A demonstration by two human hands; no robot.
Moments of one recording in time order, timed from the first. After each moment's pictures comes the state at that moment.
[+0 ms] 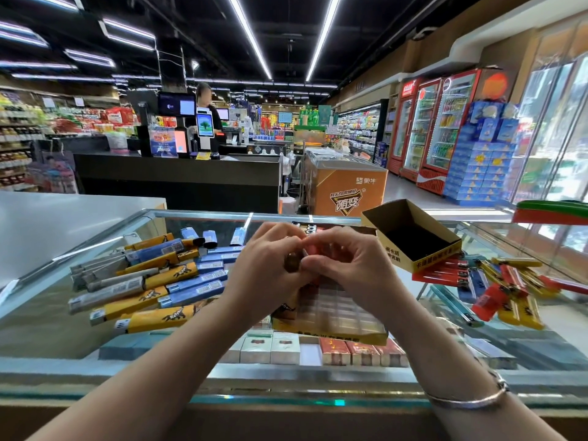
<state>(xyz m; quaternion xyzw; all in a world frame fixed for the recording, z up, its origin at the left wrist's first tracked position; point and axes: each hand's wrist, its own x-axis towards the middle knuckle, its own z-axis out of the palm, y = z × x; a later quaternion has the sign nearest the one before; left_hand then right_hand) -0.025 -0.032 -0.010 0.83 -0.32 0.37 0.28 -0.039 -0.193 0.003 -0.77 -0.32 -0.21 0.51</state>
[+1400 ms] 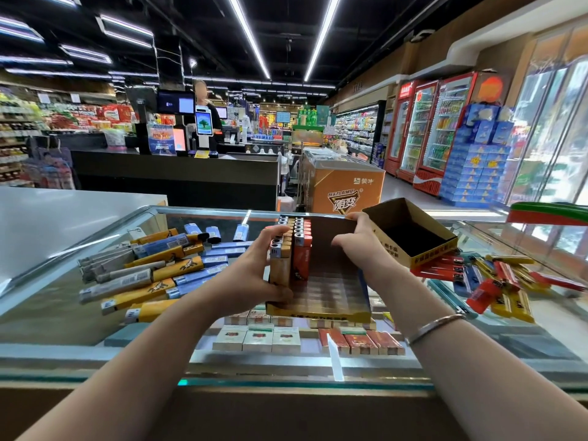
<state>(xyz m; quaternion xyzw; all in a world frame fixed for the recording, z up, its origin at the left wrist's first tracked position) -0.023 0.003 -0.022 0.82 -0.26 0.00 0.51 0.022 -0.199 -0.001 -0.80 0.03 -0.08 0.59</state>
